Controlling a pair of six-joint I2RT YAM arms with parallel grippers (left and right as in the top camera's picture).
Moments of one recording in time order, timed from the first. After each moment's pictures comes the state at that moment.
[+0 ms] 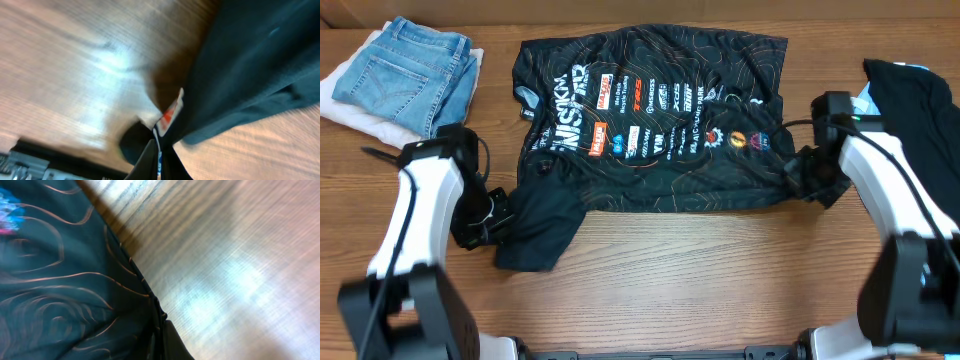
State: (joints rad) left arm 0.19 1.61 1.15 -1.29 0.03 -0.39; right arm -0.05 1.69 1.23 -1.08 0.02 0.78
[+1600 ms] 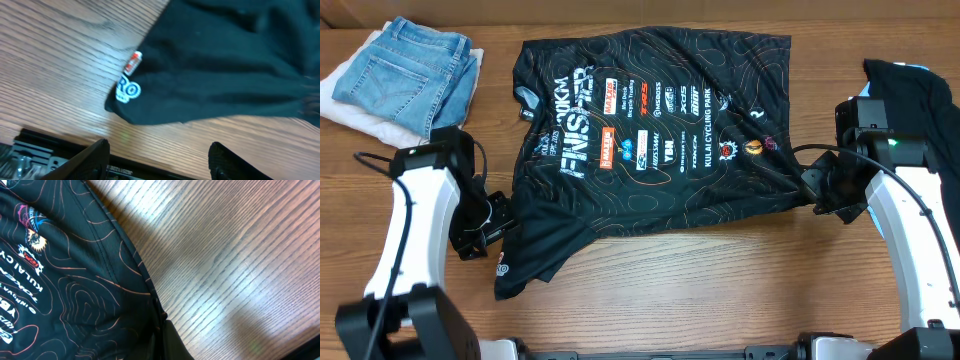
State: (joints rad) left arm 0.19 1.58 1.14 -1.33 0.05 -0.36; right arm -0.05 1.45 1.24 -1.23 0.04 0.80
